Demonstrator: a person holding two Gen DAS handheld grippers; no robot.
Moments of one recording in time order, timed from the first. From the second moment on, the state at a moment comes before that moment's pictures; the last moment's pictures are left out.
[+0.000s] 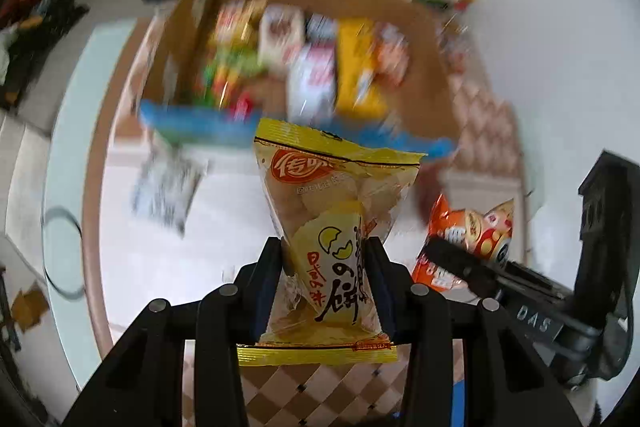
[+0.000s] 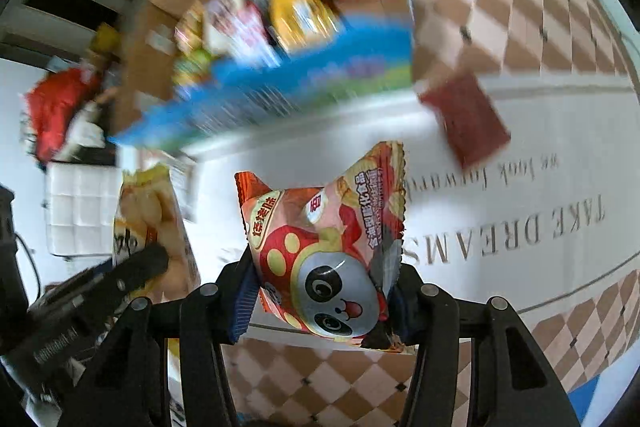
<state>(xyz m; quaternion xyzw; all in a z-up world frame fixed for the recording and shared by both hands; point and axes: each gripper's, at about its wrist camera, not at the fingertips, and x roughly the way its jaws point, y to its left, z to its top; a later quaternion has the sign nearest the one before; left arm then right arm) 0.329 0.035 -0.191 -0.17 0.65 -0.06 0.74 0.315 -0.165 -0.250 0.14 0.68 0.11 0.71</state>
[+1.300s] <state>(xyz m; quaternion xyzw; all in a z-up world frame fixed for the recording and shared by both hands) 0.516 0.067 -0.271 -0.13 0.71 -0.01 0.69 0.534 -0.150 -0.298 0.05 0.70 0.04 0.71</state>
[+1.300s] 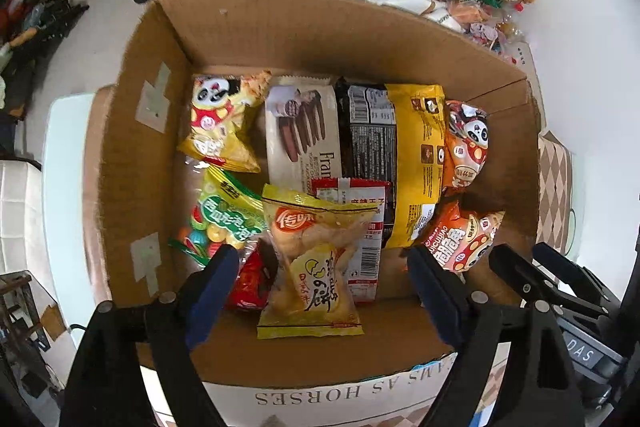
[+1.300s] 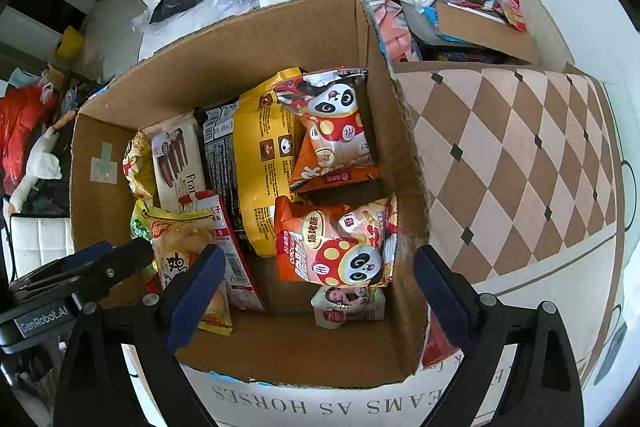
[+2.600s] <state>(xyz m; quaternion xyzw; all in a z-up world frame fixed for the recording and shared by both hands) 0.327 0.057 -0.119 -0.08 0.53 0.04 0.85 0.346 -0.147 -0.123 -0.02 0.55 0.06 0.83</state>
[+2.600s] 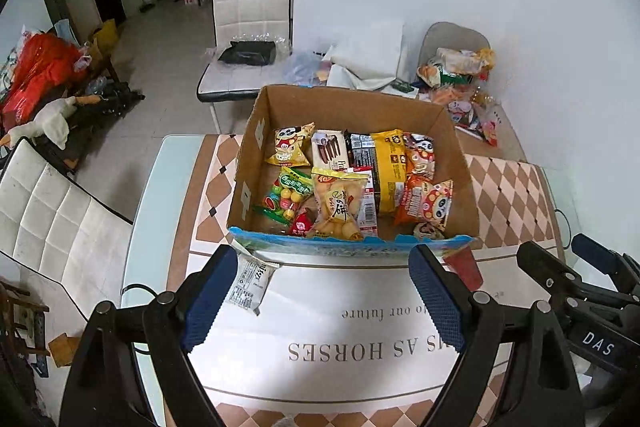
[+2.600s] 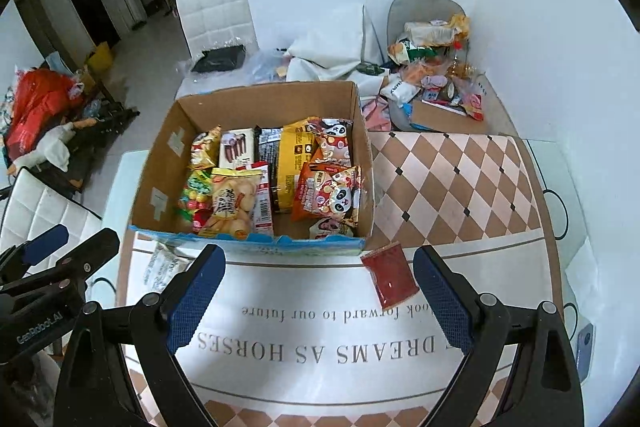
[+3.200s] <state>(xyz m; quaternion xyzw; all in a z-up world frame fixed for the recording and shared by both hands) 0.322 0.054 -0.220 -0.13 0.58 0.06 0.80 0.358 -0.245 -0.232 0.06 0.63 0.00 0.77</state>
